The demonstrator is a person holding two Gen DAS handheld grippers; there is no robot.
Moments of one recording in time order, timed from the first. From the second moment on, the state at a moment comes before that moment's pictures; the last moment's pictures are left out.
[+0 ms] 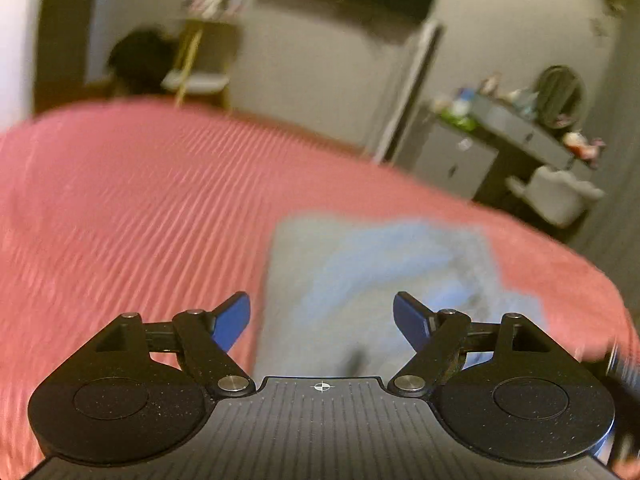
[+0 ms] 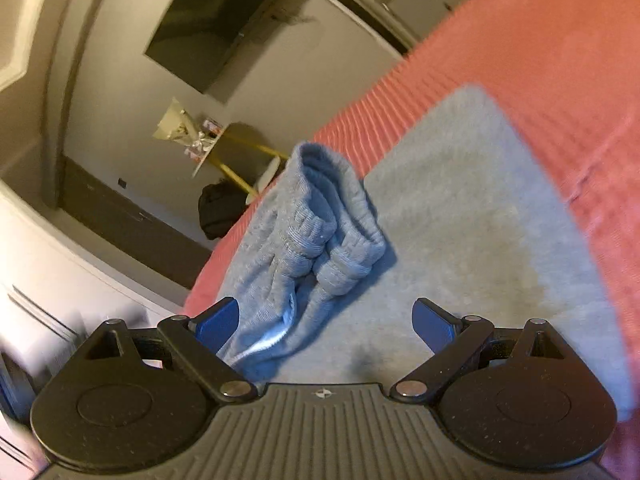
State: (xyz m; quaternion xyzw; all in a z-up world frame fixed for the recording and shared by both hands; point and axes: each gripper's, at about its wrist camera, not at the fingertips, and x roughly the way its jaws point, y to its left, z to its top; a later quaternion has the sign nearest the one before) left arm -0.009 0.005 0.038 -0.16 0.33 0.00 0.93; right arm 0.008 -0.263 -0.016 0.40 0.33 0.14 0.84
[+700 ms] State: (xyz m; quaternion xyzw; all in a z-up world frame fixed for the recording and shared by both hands) left arm 0.007 -0.031 -0.013 -0.15 0.43 0.02 0.89; right arm 0.095 -0.207 -0.033 0.47 0.35 0.08 0.80
